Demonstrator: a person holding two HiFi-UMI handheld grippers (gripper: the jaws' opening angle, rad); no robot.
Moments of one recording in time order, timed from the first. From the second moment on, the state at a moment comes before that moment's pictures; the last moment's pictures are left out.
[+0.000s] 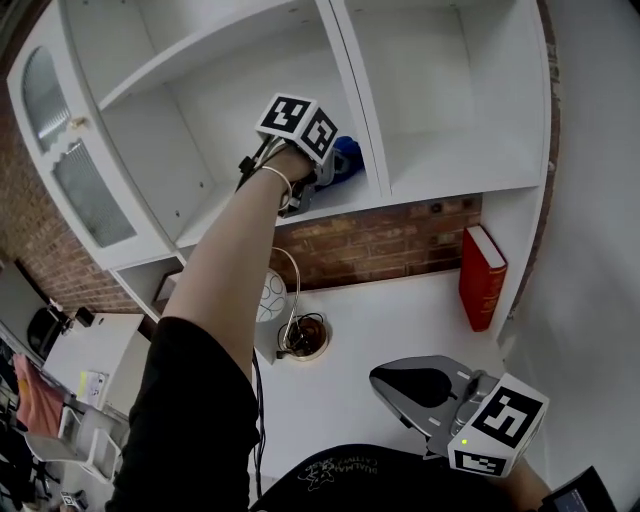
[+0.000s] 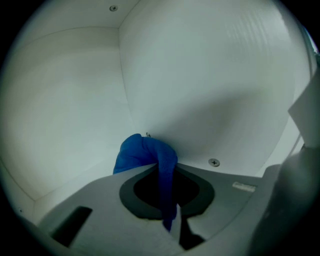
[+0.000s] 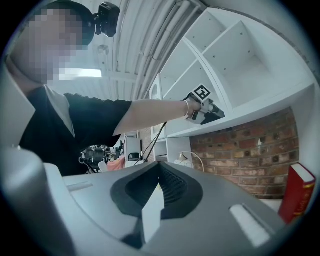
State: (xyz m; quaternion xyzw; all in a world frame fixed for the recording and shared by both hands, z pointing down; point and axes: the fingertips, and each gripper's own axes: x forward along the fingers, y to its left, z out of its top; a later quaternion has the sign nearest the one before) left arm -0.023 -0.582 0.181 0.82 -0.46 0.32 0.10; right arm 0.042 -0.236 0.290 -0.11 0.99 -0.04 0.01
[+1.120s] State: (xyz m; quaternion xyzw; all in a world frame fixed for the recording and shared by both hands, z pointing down) left arm -0.258 -0.489 0.175 0.65 -0.67 0.36 0.03; right arm -0.031 -0.178 0.313 0.03 1.00 -0.06 0.00
